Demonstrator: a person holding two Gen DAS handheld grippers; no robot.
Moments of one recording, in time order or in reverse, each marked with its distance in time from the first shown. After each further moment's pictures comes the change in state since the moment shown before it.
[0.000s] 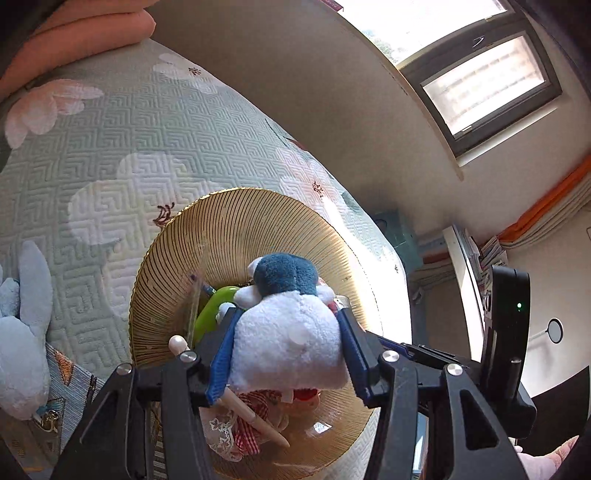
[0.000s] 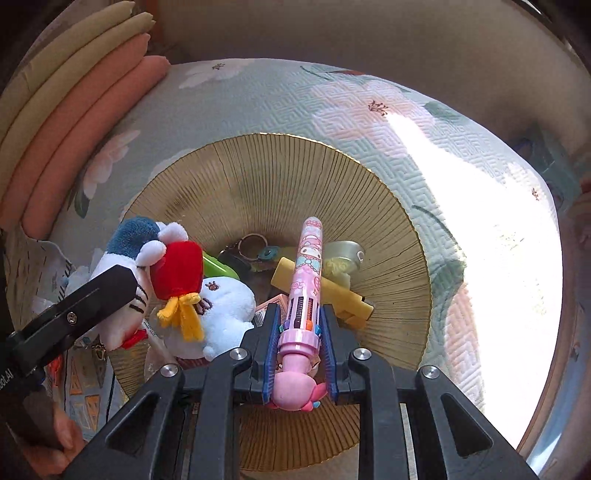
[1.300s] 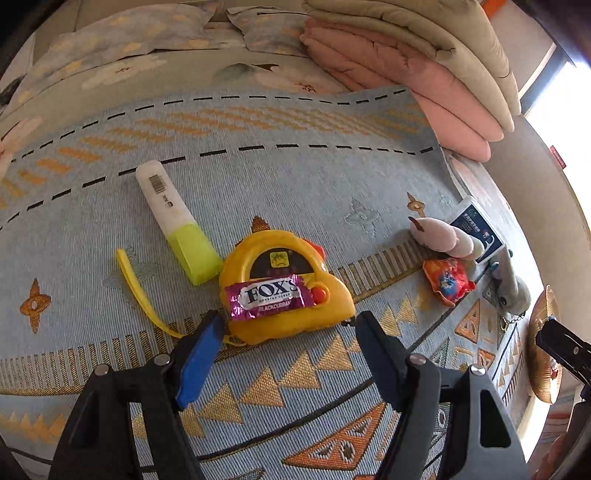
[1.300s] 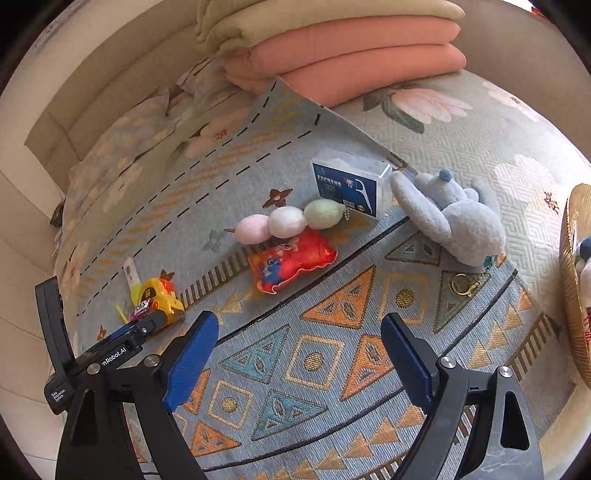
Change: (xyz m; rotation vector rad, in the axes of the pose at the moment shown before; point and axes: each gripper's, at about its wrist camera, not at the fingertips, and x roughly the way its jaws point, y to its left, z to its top) left arm -0.323 0.261 -0.257 -0.559 -0.417 0.762; right arm -0.031 0.330 -0.167 -0.511 -0.022 0.442
